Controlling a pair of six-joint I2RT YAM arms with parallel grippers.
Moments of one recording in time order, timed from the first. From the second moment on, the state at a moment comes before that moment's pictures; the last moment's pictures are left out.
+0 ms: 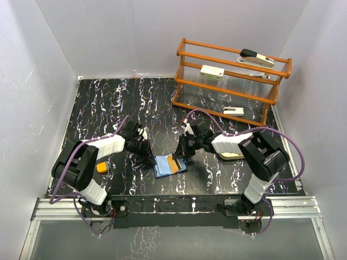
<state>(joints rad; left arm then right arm) -0.43 1.58 0.72 -0.36 0.48 -0.57 0.62 1.72 0.79 0.10 -0.59 0.64</state>
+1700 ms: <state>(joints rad) -0.48 1.48 0.57 -0.15 0.43 -0.80 0.60 1.80 0.69 0.40 -0.63 0.79</state>
